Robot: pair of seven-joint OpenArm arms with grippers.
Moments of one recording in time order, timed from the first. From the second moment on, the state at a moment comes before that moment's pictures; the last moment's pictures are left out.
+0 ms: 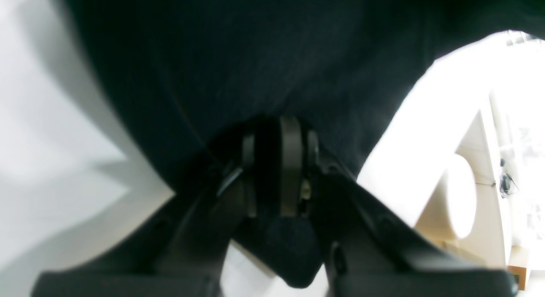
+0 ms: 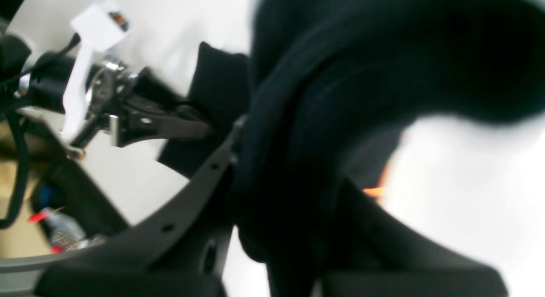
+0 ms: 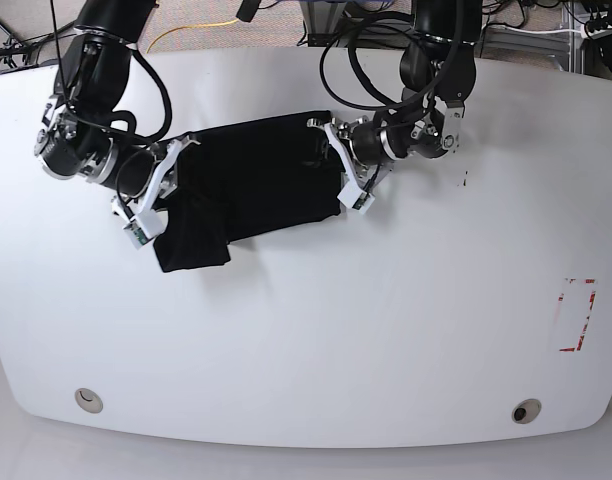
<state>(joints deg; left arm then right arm) 4.1 1.6 4.7 82.7 -31.1 -30.5 52.2 -3.7 11.3 21.9 108.7 57.0 41.0 -81.3</state>
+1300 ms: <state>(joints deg) 9.8 -3.2 0.5 103.2 -29.0 -42.1 54.7 -13.8 10.9 23.7 112.8 57.0 40.9 -78.2</state>
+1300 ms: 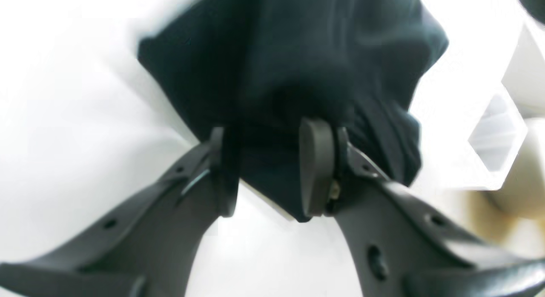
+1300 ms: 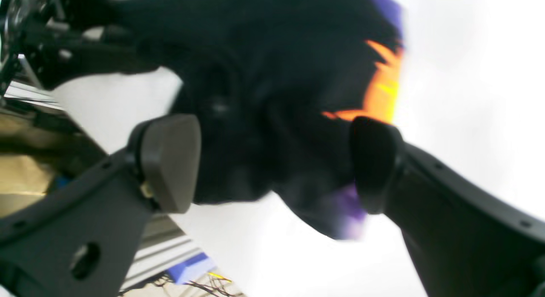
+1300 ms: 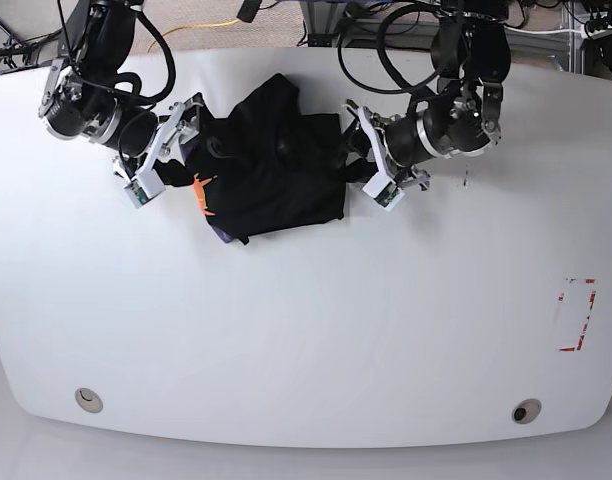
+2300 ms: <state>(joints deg) 18.9 -17.0 -27.5 104.6 -28.9 -42.8 54.9 7.3 6.4 -8.9 81.1 35.4 40.7 -57.2</state>
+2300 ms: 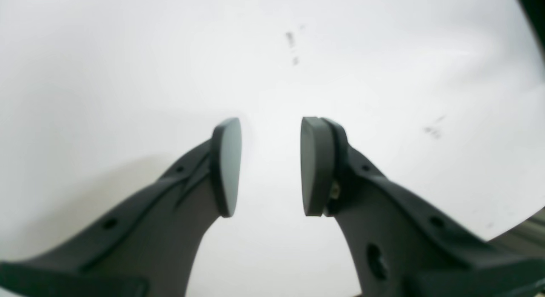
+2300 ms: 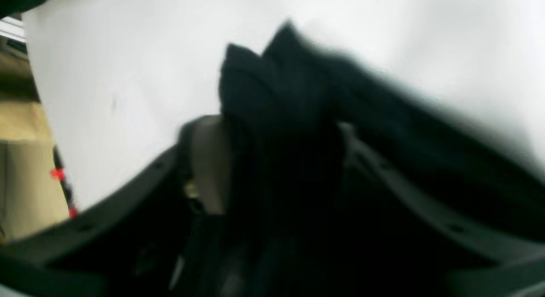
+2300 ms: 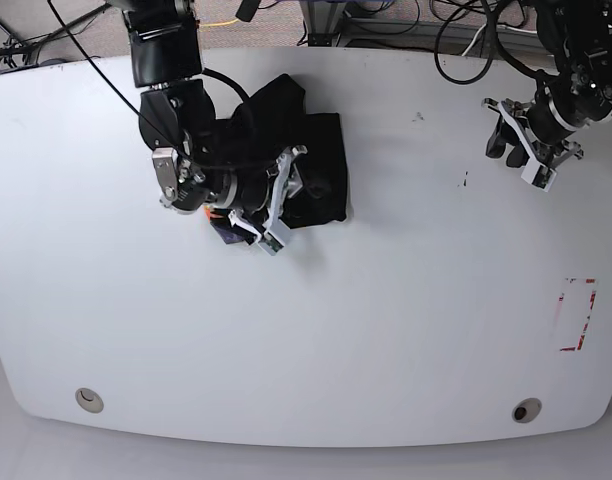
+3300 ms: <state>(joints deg) 21.0 -15.4 -22.4 104.7 -28.8 -42.8 55.0 9.6 5.3 -11.3 84.4 34.7 40.7 -56.1</state>
